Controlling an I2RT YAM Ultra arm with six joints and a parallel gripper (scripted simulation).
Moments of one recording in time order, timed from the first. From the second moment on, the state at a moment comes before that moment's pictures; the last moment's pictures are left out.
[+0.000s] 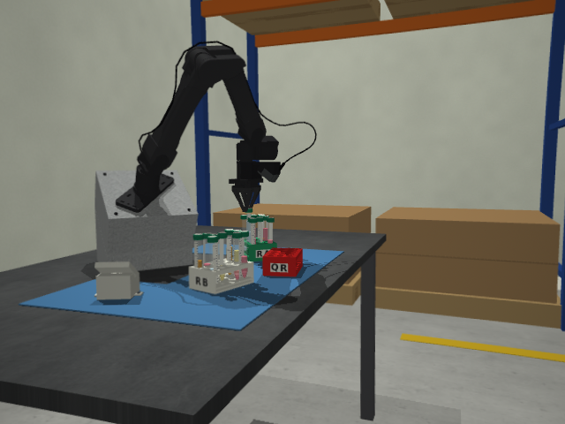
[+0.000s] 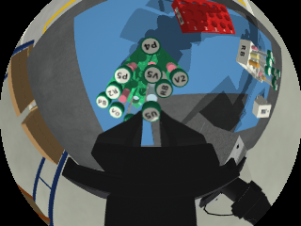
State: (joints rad) arm 0.84 1.94 0.92 -0.62 0.53 1.09
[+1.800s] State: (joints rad) arm 0.80 1.98 0.88 -0.50 0.53 1.04
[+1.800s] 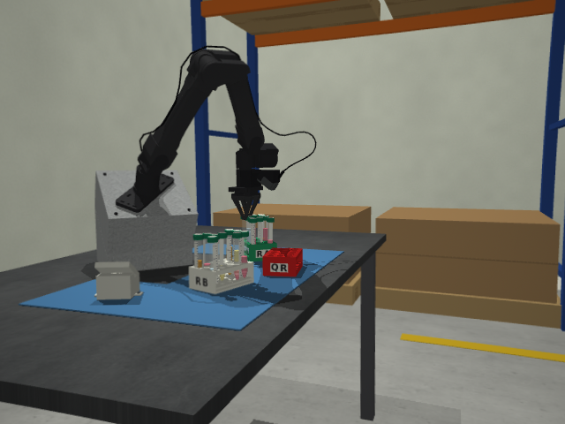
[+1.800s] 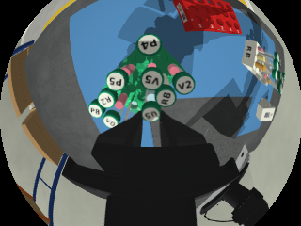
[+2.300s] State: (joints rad) arm 0.79 1.99 0.88 -0.49 0.53 1.03
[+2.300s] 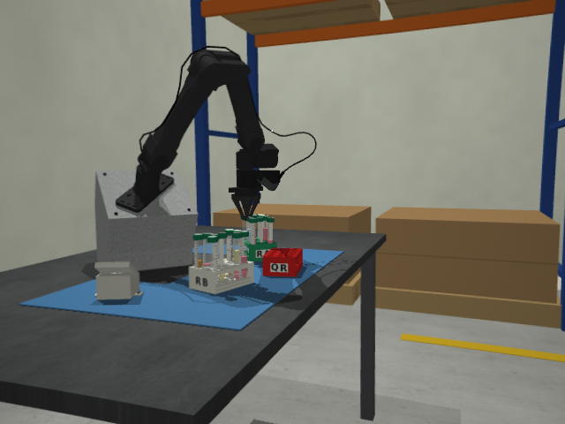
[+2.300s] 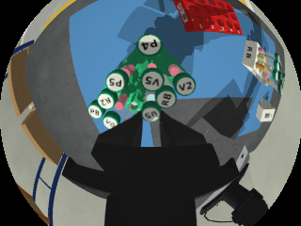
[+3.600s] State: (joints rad) arm 0.79 1.99 0.88 -0.50 0.53 1.03
